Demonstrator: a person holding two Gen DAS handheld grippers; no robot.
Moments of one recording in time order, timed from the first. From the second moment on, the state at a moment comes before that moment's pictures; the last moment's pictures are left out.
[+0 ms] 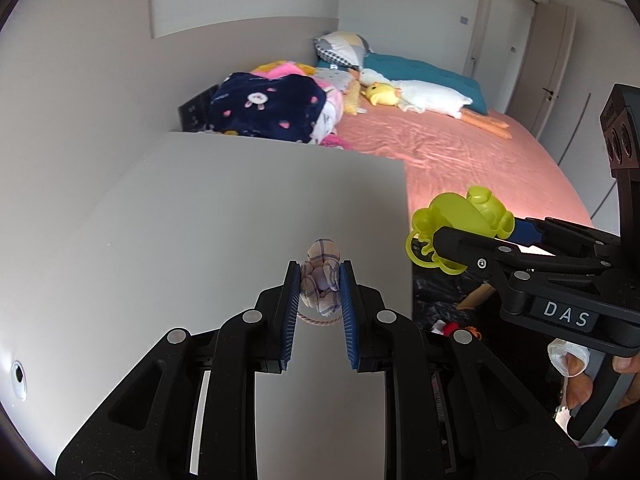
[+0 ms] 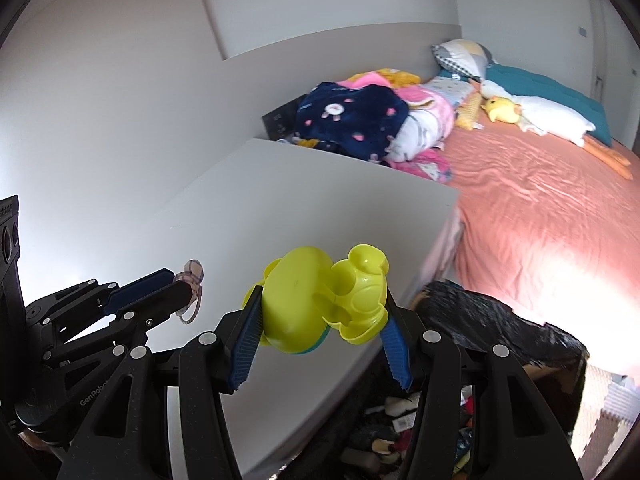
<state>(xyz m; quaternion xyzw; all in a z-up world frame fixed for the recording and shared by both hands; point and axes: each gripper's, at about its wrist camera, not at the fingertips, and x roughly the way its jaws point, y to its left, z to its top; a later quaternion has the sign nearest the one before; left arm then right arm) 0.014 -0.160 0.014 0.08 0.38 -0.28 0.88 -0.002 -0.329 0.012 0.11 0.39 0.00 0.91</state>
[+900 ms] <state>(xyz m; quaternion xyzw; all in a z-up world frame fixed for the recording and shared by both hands) -0.018 -0.275 0.018 0.14 0.37 -0.39 0.83 -0.075 -0.438 0.015 0.18 0.36 -0.12 0.91</state>
